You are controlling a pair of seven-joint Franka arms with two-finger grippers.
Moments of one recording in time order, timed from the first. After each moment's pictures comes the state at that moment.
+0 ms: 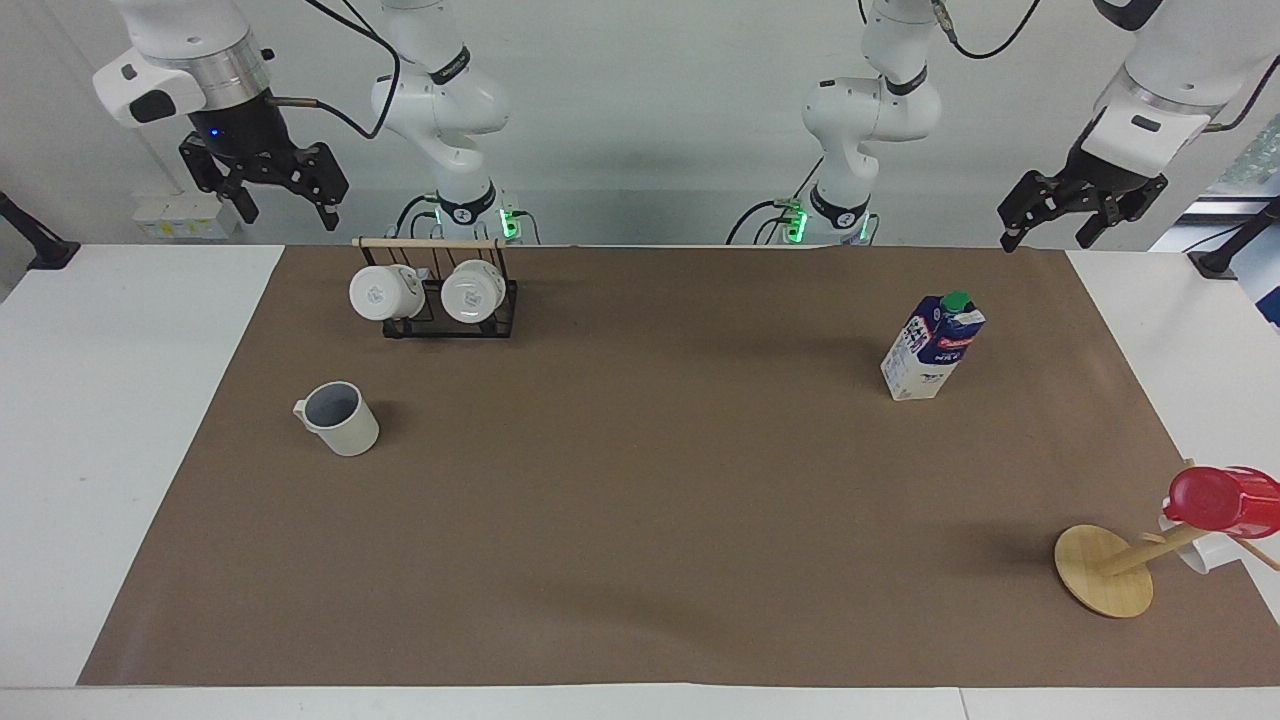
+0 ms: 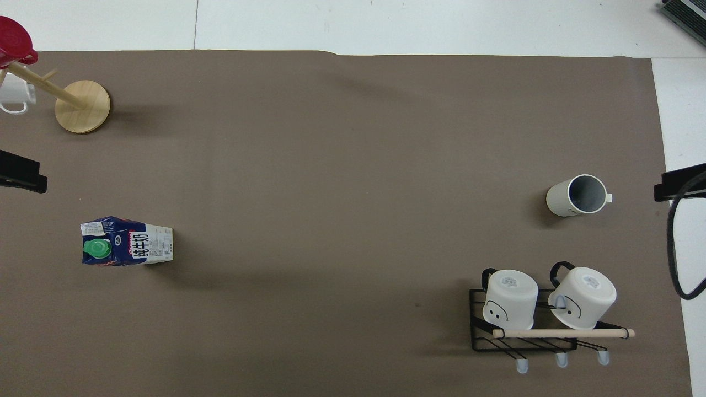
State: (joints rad) left arm -0.14 0.02 0.12 -1.41 0.01 1.39 -0.02; right arm -0.03 -0.04 -0.01 -1.47 -0.05 1.43 0.04
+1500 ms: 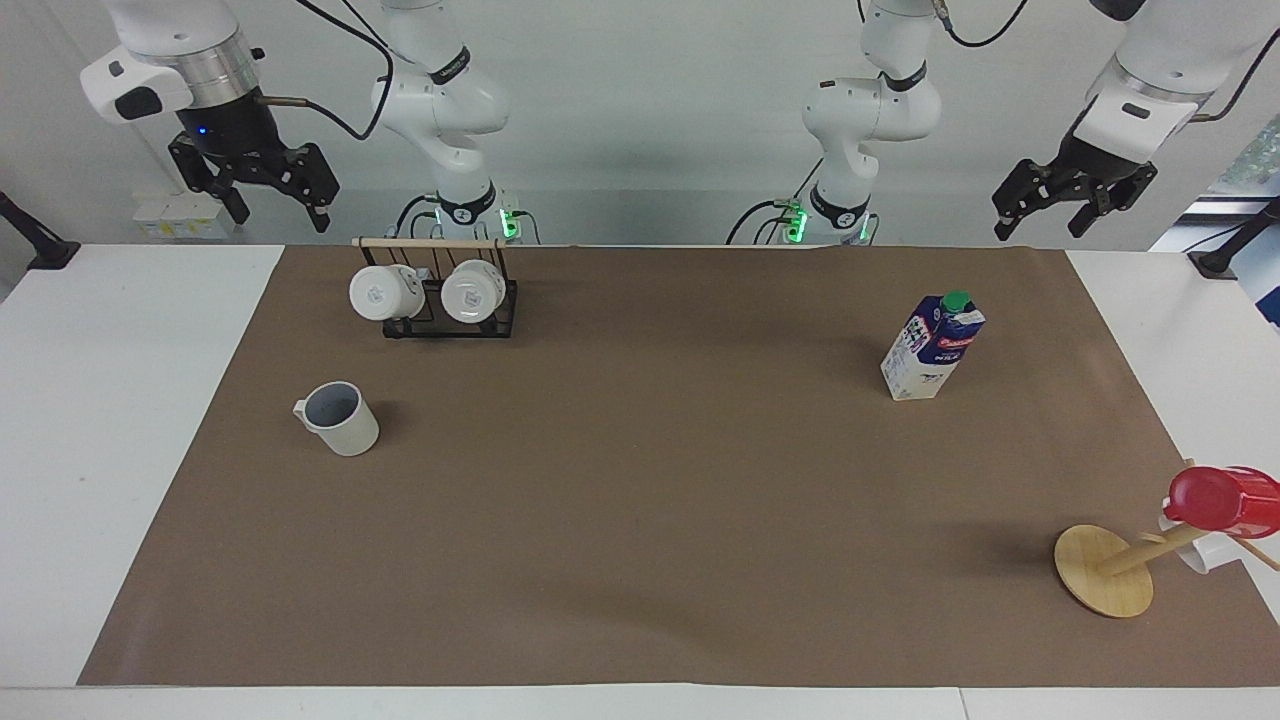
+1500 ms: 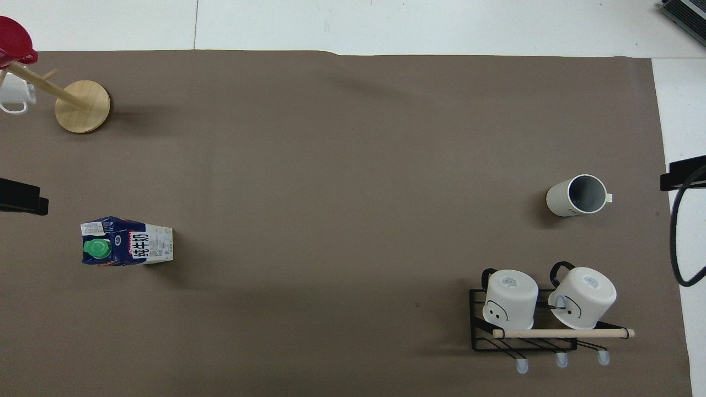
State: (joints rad) left arm -0.13 -0.09 0.10 -1.57 0.00 1.45 -0.02; right arm -0.03 -0.04 -0.02 -1.48 -0.05 1.49 0.06
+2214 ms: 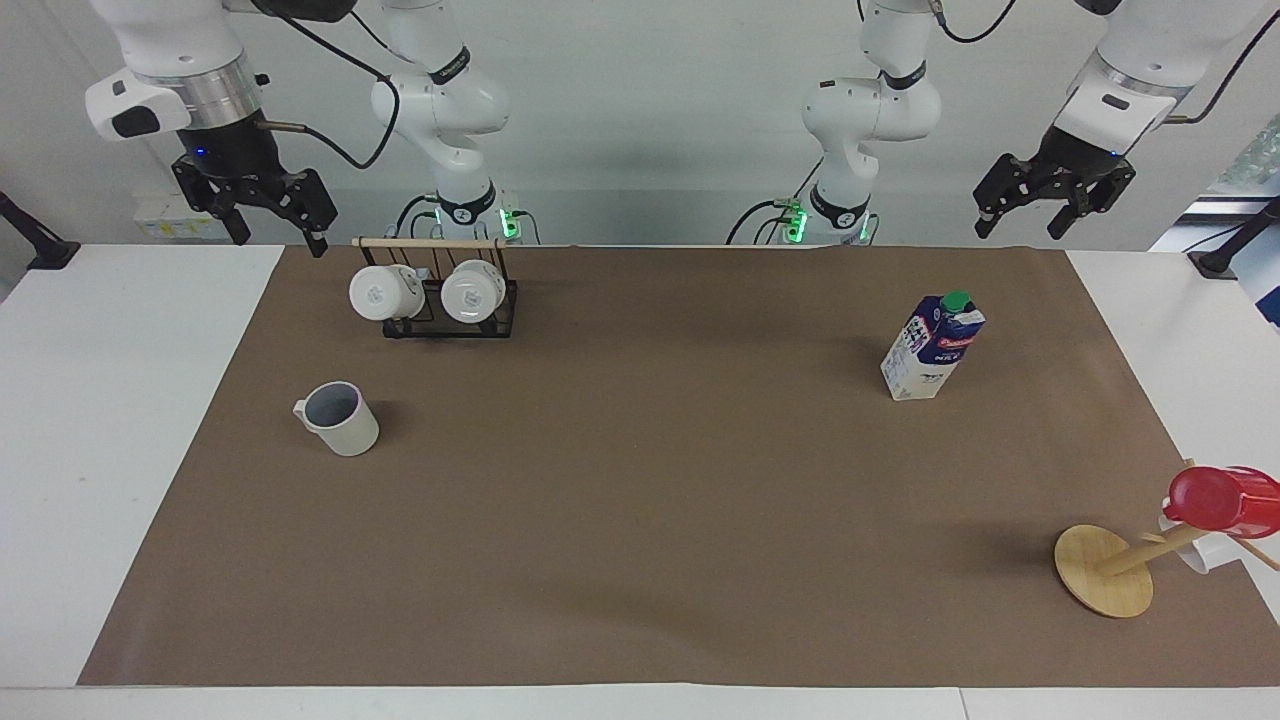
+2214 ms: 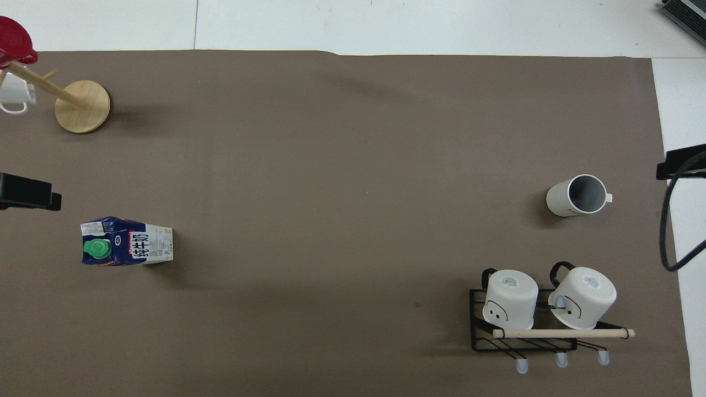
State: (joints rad) left arm -0.13 -0.10 0.08 -1.57 -0.04 1.47 -0.02; right arm -0.03 -0.04 -0.02 -1.55 -0.05 1.59 0.13
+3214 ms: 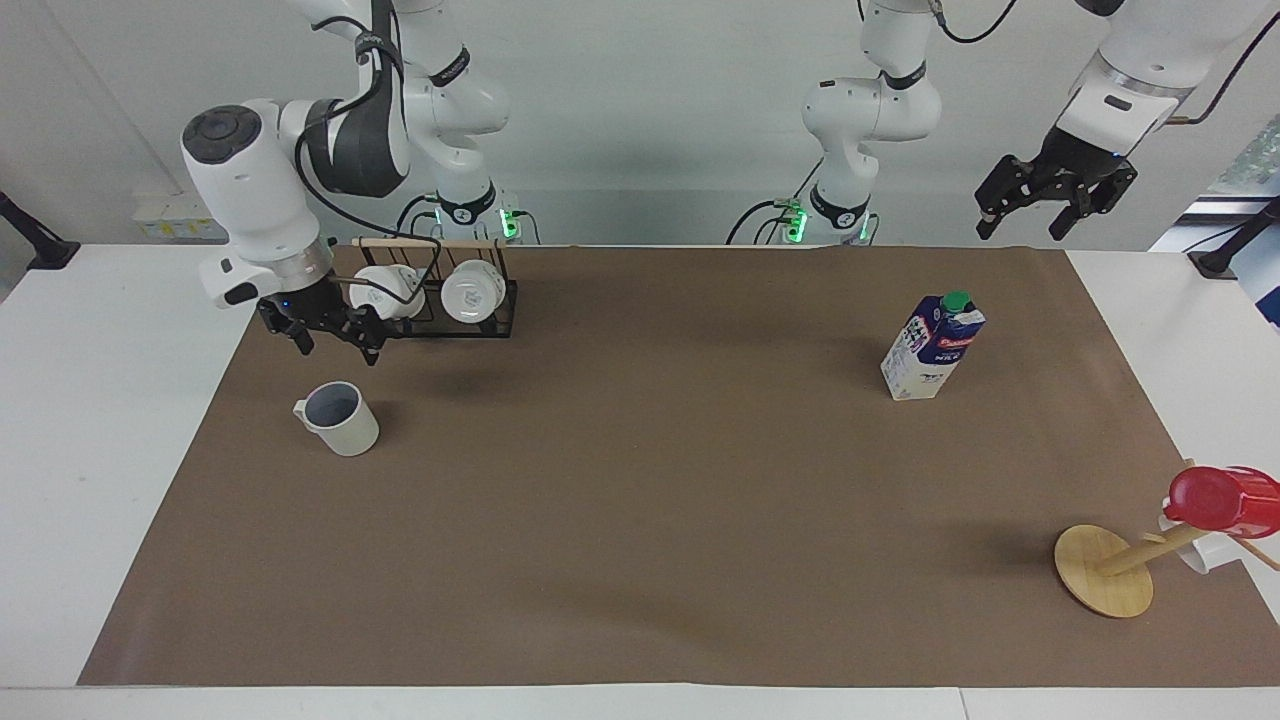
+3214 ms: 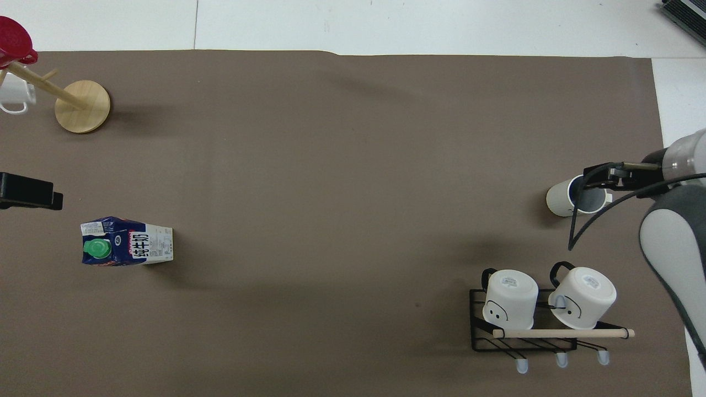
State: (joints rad) left arm -0.13 -0.10 0.09 -1.57 -0.04 1.48 -0.02; right arm -0.04 0.03 -0.02 -1.97 -0.05 2.05 0.13
